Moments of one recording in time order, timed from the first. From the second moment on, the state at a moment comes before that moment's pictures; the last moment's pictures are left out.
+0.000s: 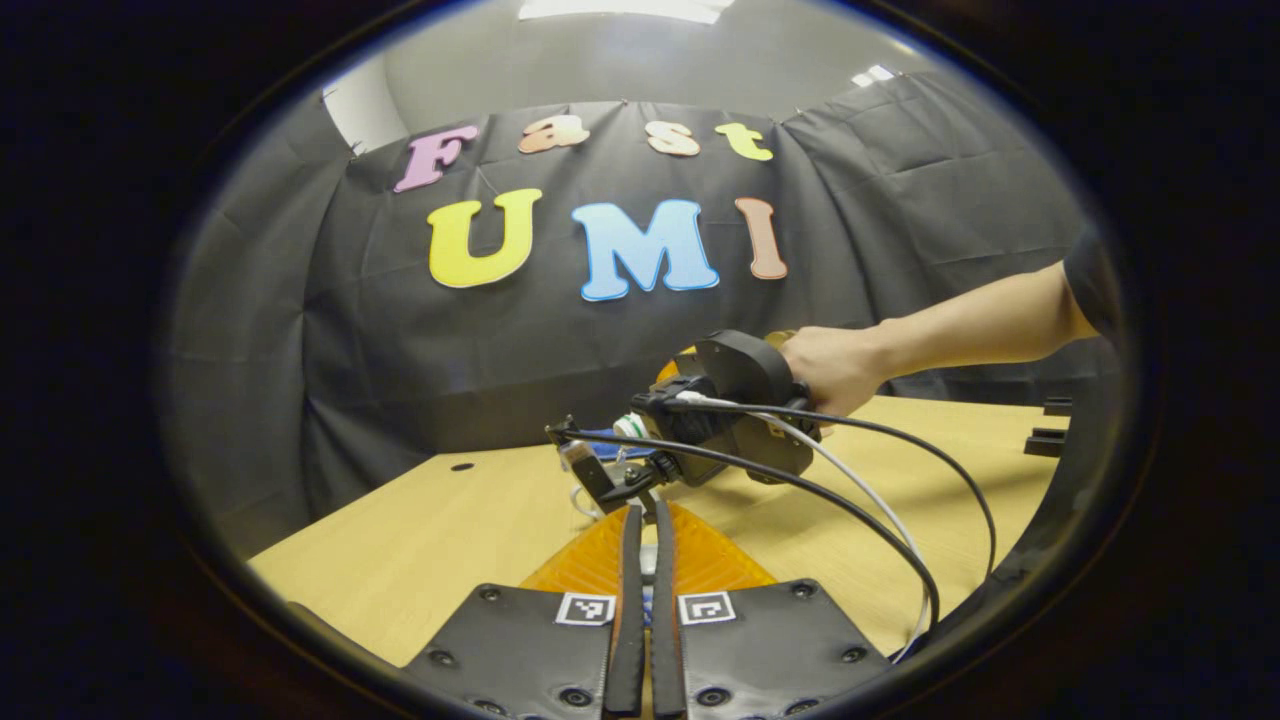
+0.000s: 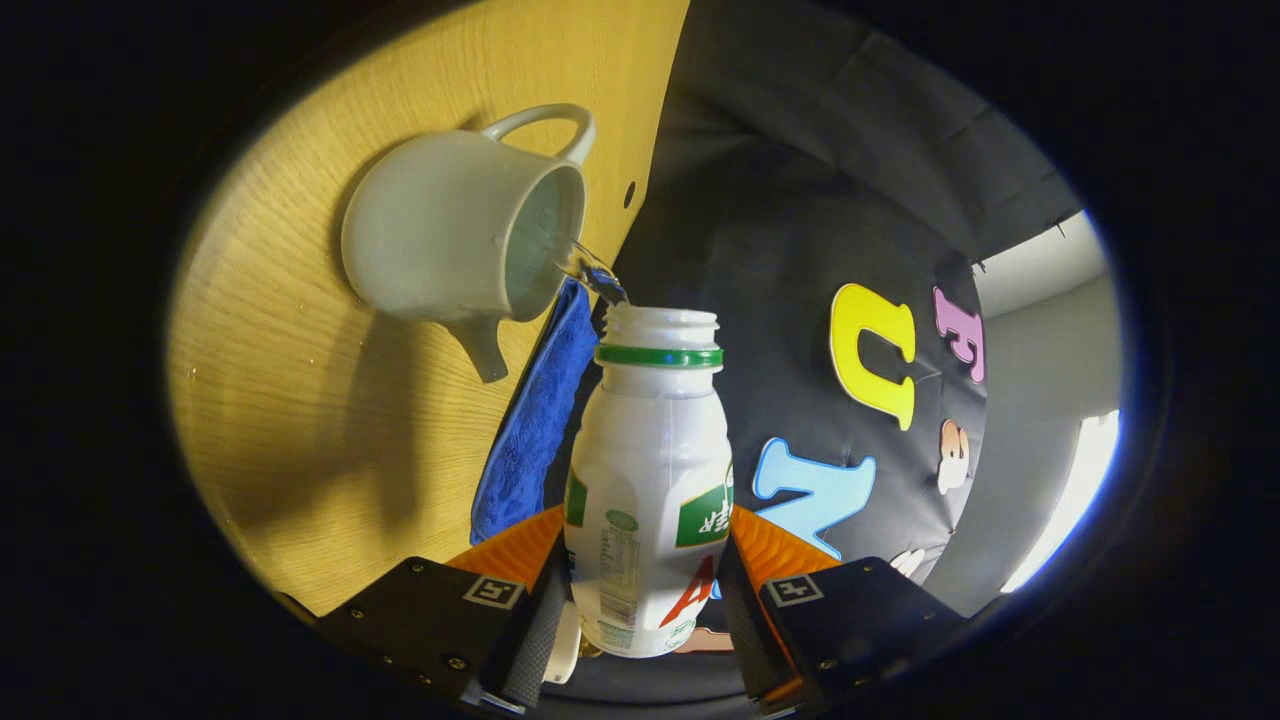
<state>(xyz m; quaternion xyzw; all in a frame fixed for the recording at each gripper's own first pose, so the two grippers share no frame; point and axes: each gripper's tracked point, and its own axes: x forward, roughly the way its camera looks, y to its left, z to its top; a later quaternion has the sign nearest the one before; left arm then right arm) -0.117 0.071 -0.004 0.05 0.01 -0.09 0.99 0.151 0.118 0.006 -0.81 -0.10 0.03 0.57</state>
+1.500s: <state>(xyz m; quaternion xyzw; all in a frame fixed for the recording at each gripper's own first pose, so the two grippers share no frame) -0.118 0.069 -0.003 0.06 0.01 -0.09 0.99 0.138 0.139 0.014 -0.87 -0.17 0.01 0.47</state>
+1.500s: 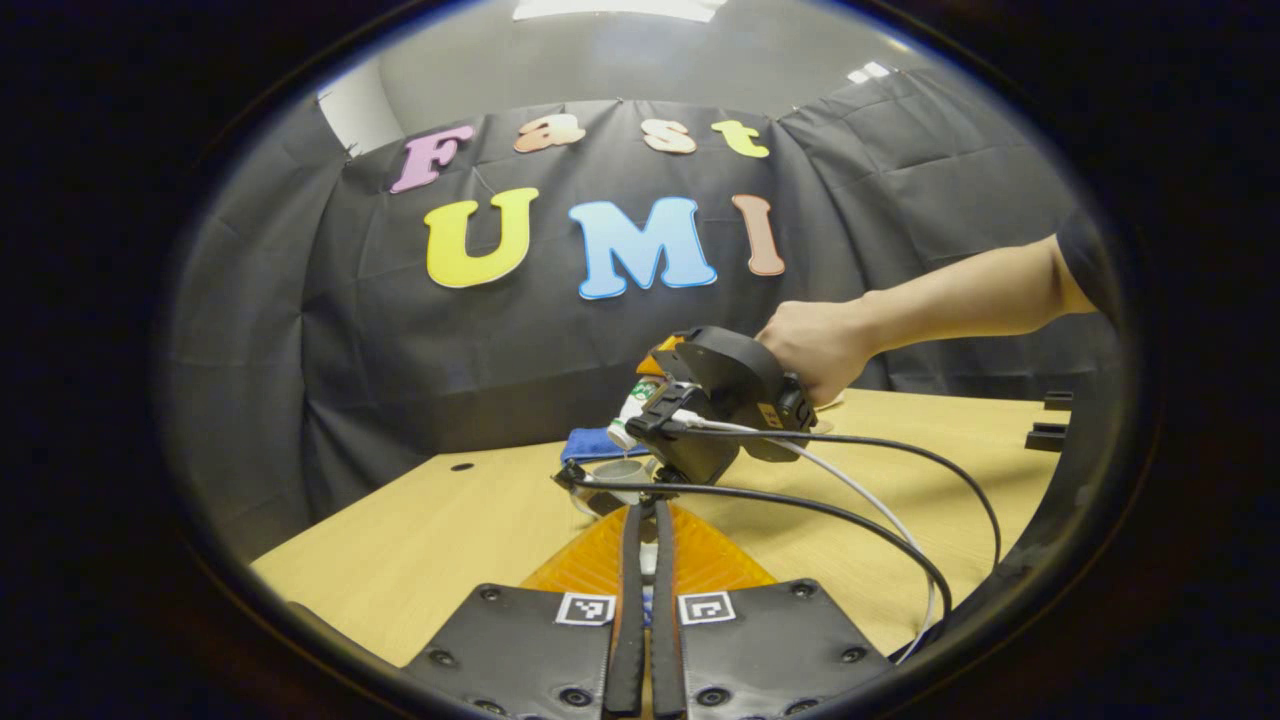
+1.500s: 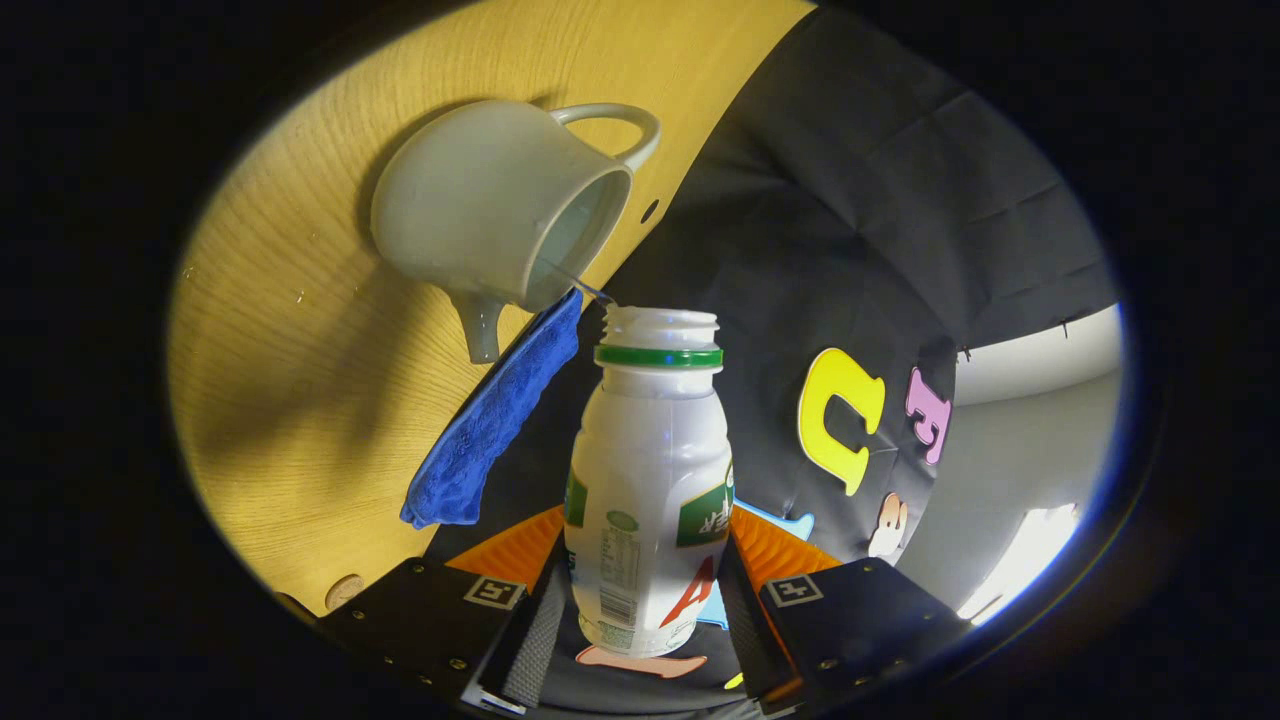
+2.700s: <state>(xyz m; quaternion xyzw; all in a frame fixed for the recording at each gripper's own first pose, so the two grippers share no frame) -0.117 0.072 -0.003 0.06 0.00 -0.09 0.99 0.142 0.148 0.014 -0.85 -0.16 0.03 0.49</state>
